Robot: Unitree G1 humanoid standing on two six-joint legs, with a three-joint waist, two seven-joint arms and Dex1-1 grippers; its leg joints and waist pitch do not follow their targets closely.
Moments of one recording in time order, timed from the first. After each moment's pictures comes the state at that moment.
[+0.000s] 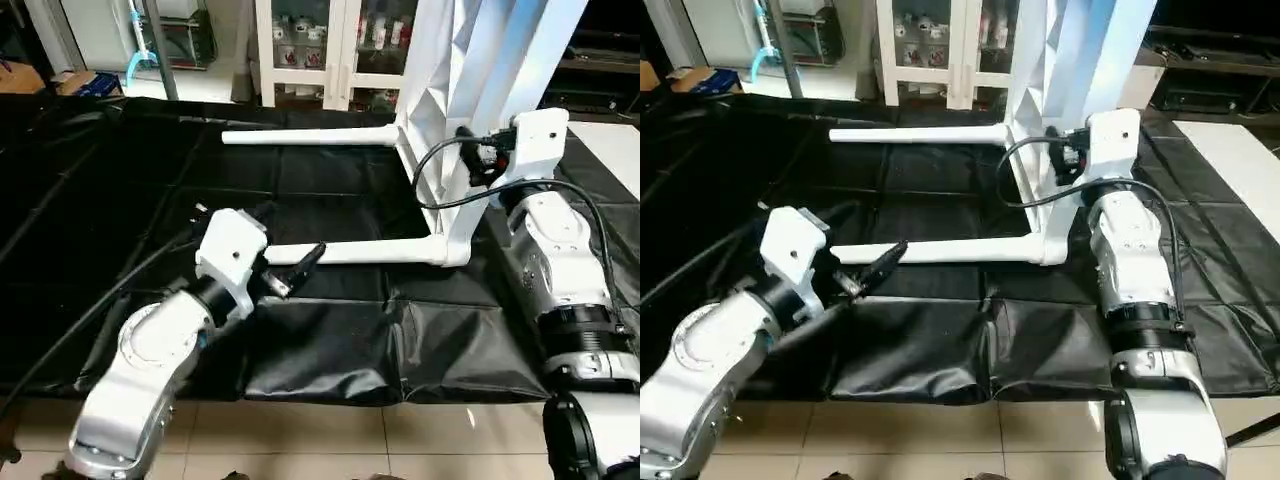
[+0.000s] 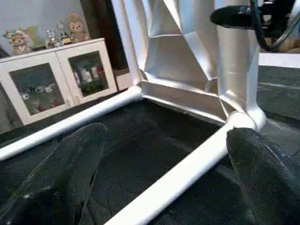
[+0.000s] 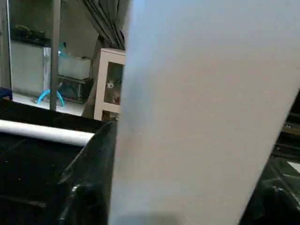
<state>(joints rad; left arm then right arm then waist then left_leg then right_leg) -0.13 0.31 -0.12 -0.43 -0.13 0.38 -0.39 -0.72 -0.33 -0.14 0.58 0.11 -0.03 0.20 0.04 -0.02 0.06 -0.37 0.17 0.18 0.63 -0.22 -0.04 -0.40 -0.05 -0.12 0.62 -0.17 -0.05</state>
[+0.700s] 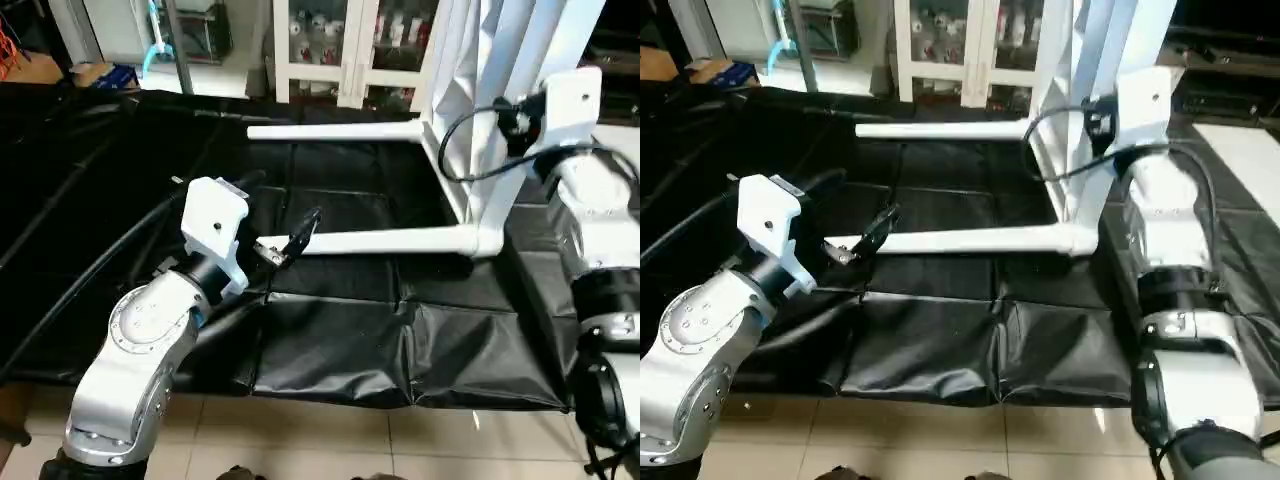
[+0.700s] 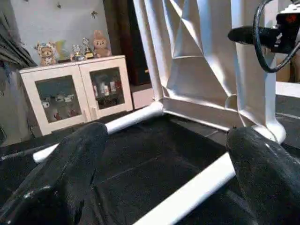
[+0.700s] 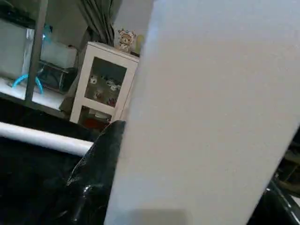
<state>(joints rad) -0.20 0.27 -0.07 -0.46 -0.19 0.41 -0.36 -0.91 -0.47 -0.10 0.75 0.03 -0.05 0.19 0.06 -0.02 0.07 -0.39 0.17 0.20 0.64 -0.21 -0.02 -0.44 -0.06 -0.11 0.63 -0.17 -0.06</state>
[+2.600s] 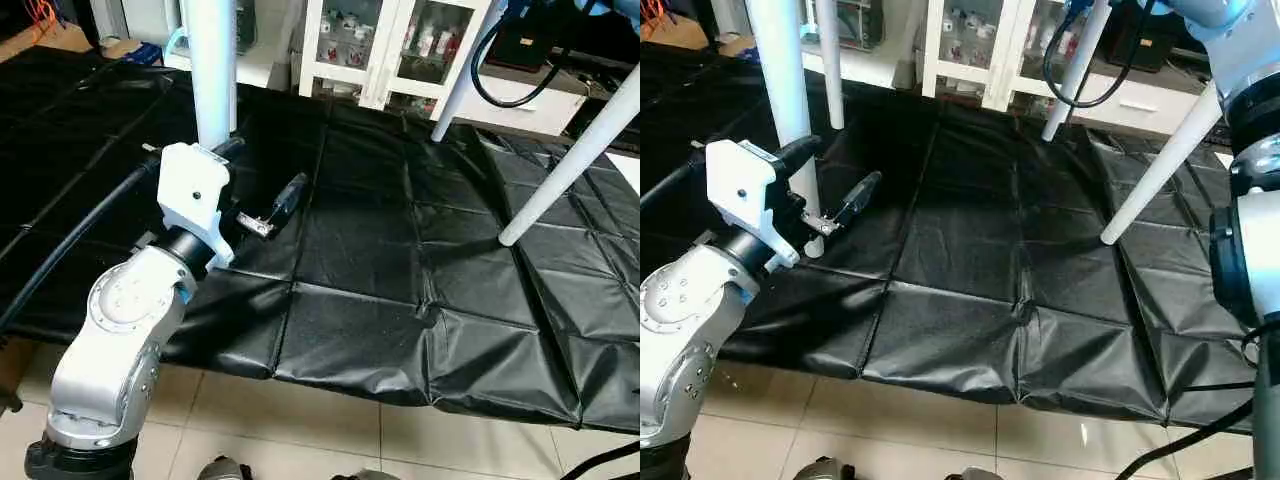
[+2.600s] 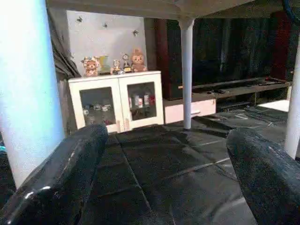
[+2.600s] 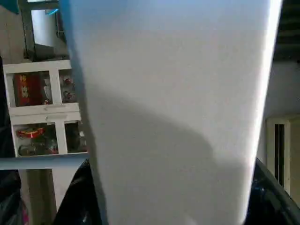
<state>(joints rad) -0.27 0.31 -0.02 -0.50 -0.20 0.48 -0.32 -1.54 -0.69 0.36 1.20 -0.51 -0.38 0.39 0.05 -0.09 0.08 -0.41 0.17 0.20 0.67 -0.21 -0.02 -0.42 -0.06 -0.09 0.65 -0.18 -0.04</state>
